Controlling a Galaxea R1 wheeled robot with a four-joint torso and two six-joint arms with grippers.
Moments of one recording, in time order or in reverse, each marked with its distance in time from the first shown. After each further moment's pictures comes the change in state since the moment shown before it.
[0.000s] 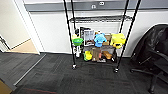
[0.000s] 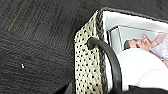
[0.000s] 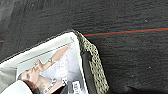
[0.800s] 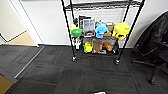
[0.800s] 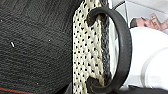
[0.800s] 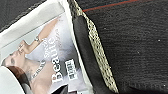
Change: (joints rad) left arm -0.022 0.039 -0.004 0.000 -0.021 0.000; right arm 0.016 0.066 -0.082 0.003 0.010 0.000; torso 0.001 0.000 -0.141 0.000
